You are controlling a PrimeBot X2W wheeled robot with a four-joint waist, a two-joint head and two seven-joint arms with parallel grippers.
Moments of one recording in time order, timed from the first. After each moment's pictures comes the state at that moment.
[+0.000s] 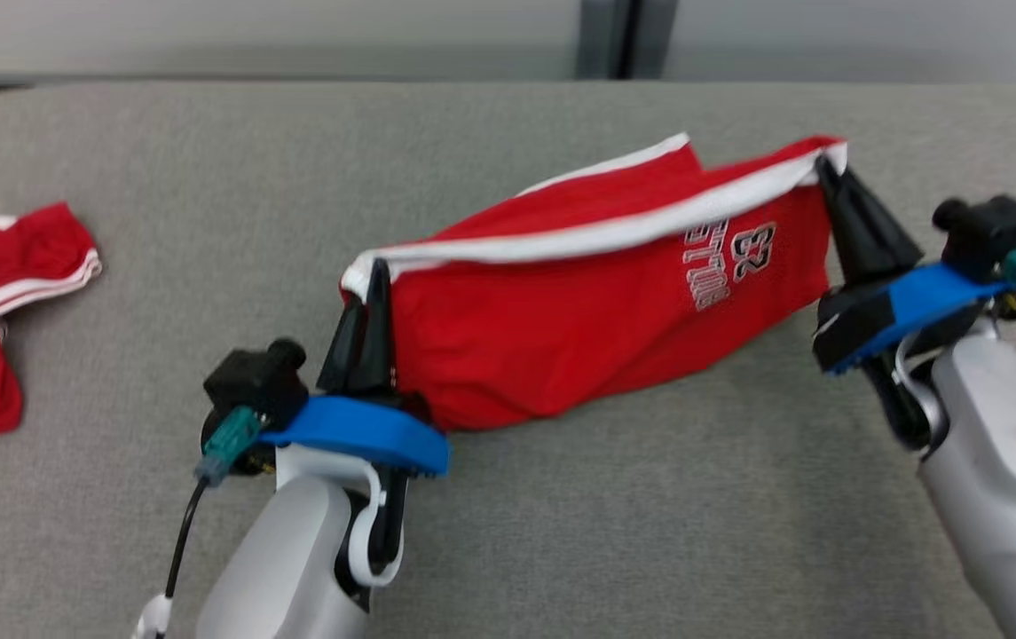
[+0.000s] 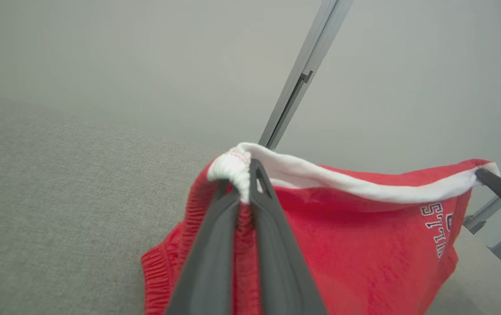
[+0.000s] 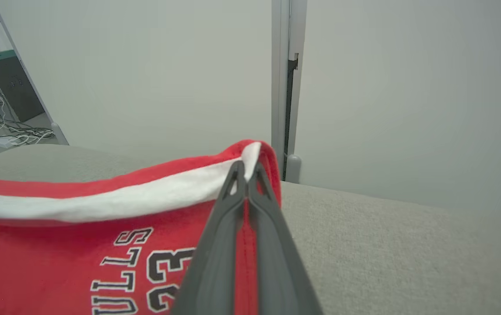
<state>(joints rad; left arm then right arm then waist) -0.38 0.05 -0.39 0.35 -0.55 0.06 -0.26 -0.68 -0.29 0.30 0.61 0.41 0.13 -0.26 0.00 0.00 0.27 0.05</state>
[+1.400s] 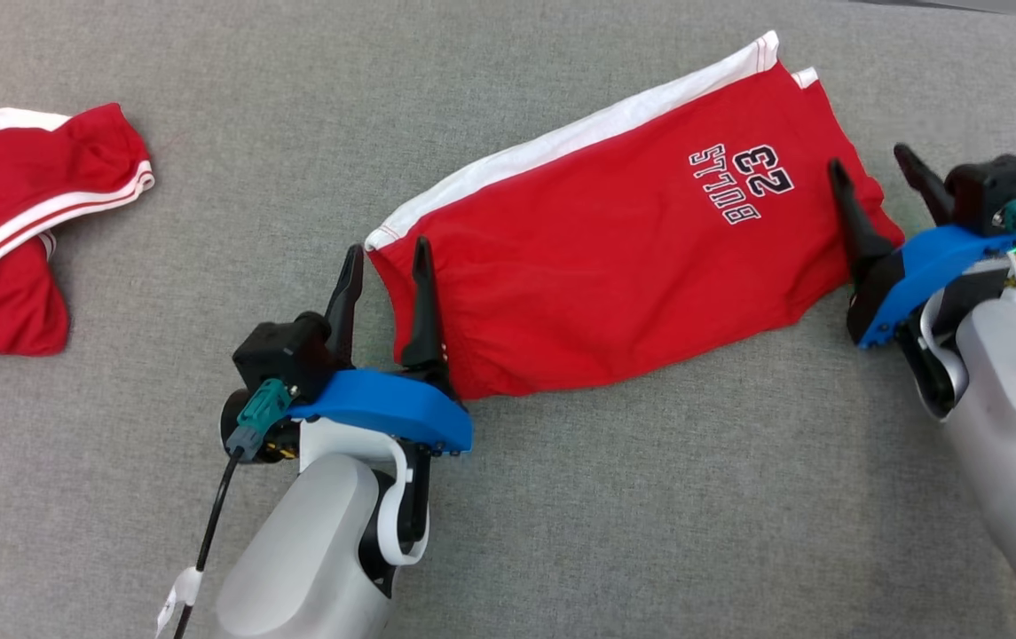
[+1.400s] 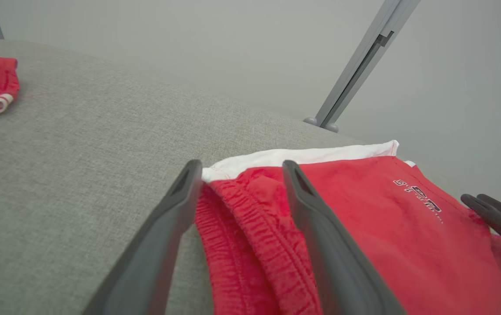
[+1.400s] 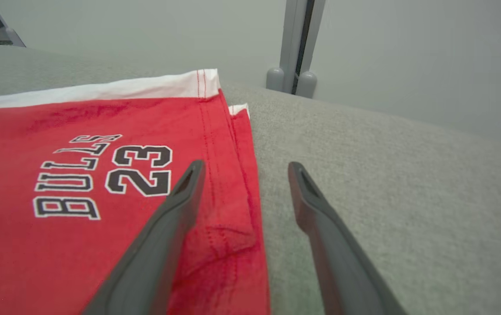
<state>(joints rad) -0.46 0.05 -0.48 0.38 -0.62 0.20 -0.26 -0.88 -0.30 0.33 0.99 0.34 0.13 -0.26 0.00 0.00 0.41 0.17</state>
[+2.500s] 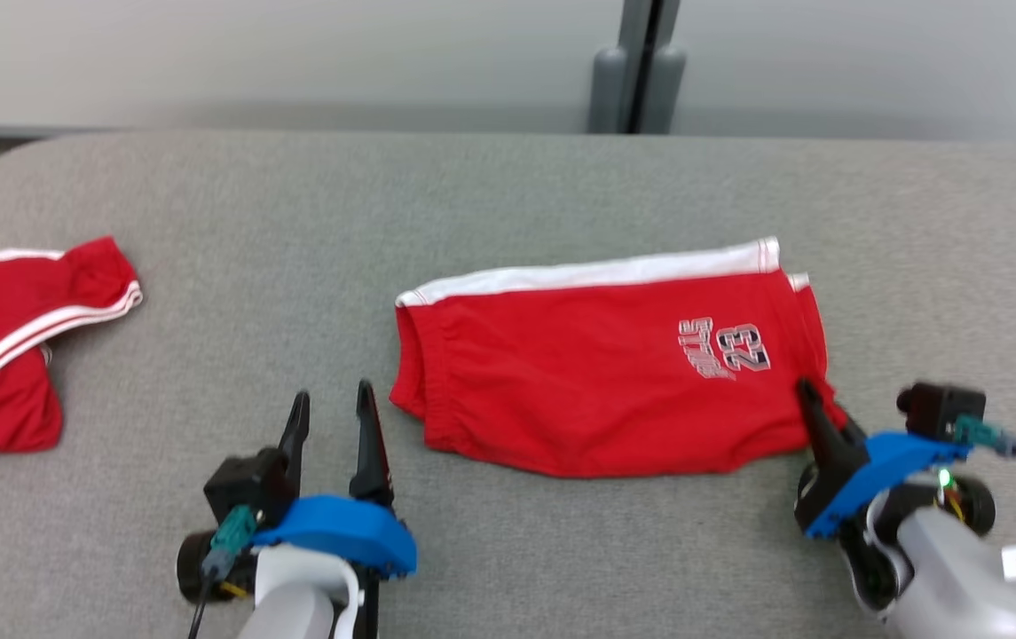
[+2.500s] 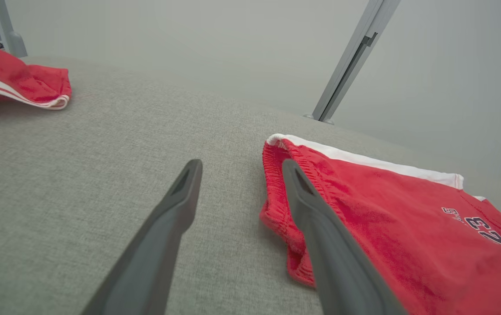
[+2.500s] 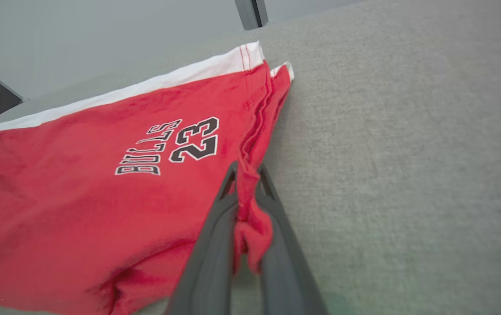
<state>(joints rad) -0.25 0.05 -0.34 0.42 -0.49 0.15 -0.26 -0.58 -0.23 0.39 0.97 0.70 0.13 -0.26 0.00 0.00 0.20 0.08</state>
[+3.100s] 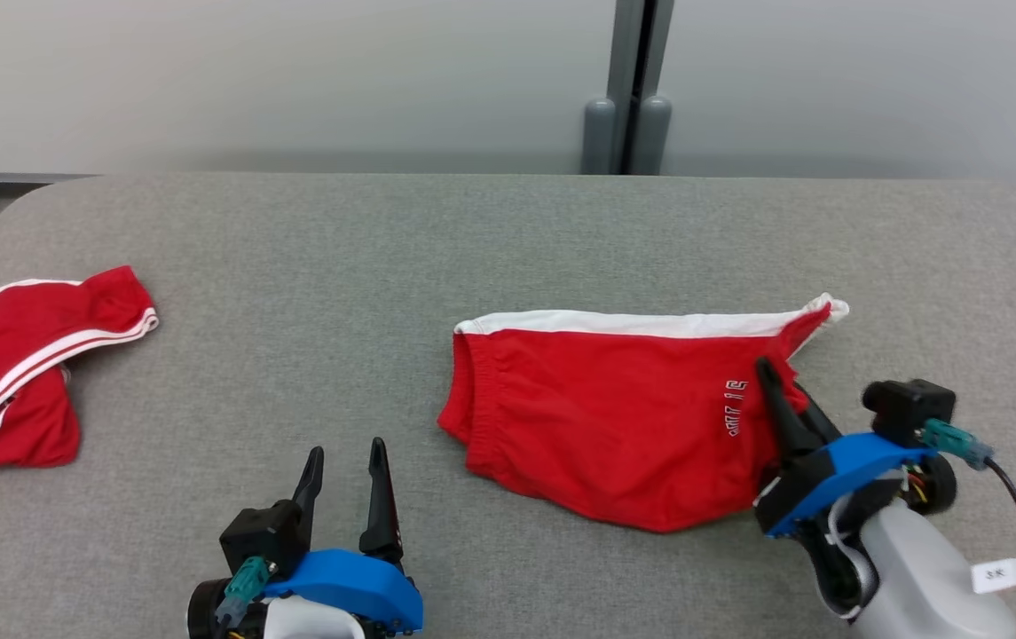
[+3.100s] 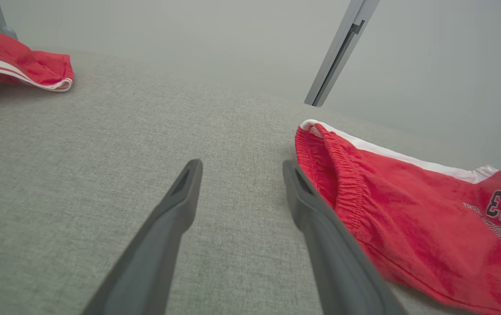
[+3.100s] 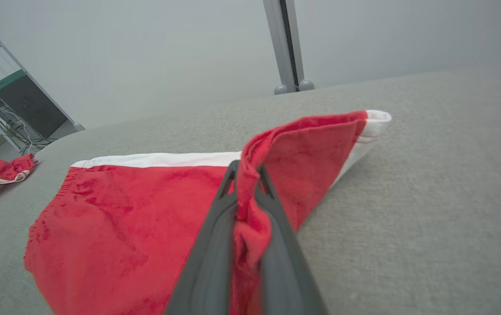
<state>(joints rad) -0.13 0.05 -0.33 0.42 -0.46 0.12 -0.26 -0.43 -0.19 0.29 0.75 0.58 0.13 -0.26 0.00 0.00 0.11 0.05</state>
